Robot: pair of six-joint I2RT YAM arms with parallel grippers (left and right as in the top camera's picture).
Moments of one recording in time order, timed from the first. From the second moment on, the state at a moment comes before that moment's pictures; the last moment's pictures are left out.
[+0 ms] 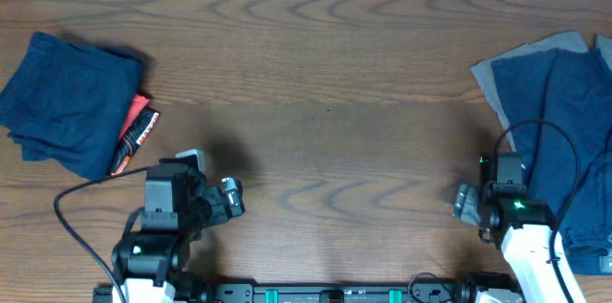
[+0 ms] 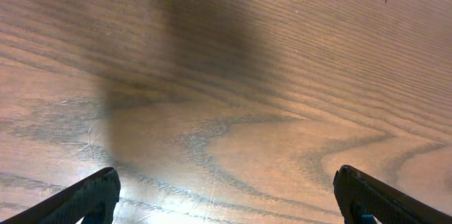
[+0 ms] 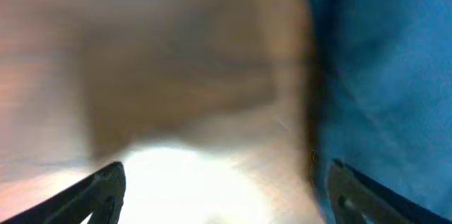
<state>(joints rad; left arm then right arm) -0.07 0.69 0.48 -0.78 0.16 -0.36 -0.05 1.02 0.44 -0.77 0.34 0.33</state>
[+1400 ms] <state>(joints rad) -0.07 0.73 0.49 -0.78 0.17 -0.36 -0.29 1.17 0.53 -0.63 0.57 0.51</state>
